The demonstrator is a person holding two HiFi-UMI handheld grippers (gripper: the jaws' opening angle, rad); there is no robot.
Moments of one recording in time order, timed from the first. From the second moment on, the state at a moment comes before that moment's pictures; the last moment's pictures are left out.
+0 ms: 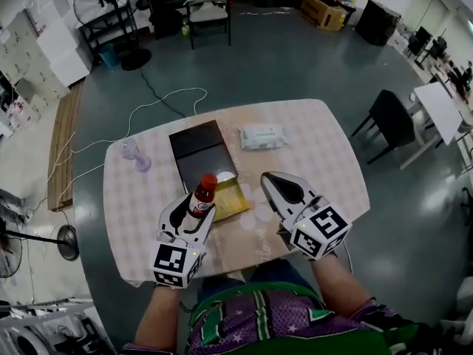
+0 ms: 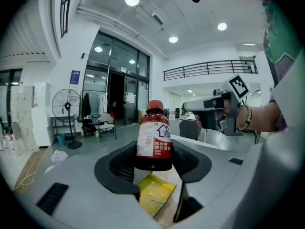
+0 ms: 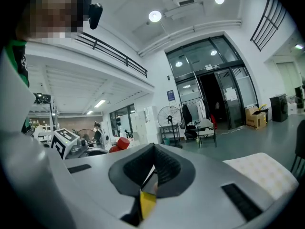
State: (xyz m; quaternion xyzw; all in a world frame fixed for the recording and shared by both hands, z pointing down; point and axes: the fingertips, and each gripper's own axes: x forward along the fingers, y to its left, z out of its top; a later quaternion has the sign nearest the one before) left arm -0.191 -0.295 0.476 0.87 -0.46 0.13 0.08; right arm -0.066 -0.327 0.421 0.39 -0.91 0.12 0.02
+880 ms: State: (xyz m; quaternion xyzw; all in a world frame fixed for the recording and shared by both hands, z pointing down) left arm -0.172 -0.323 0.565 0.87 -0.43 0.21 0.12; right arm -0.066 -0.352 0.501 0.38 -0.91 0.16 0.06
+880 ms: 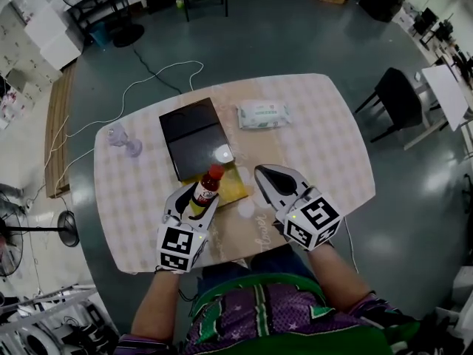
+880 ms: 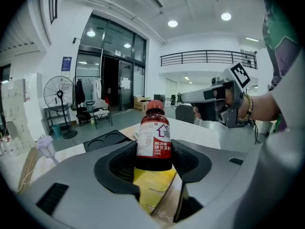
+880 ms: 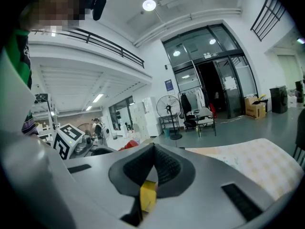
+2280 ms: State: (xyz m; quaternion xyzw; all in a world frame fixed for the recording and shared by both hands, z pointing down) left arm -0.157 -0.340 0.709 0.85 -0.36 0.34 0.18; right arm -0.046 -0.372 0.565 0.41 -0.88 0.21 0.10
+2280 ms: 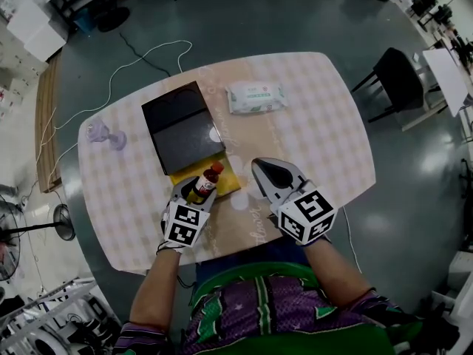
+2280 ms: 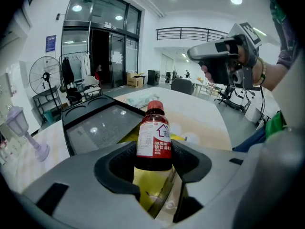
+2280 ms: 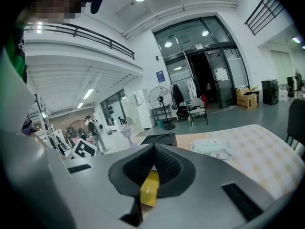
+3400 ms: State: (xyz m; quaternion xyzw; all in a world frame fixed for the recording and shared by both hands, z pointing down) left arm -0.142 -0.353 0.778 0.82 -0.31 0.44 0.19; right arm -0.033 -0.400 0.585 0.40 -0.88 0.23 0.11
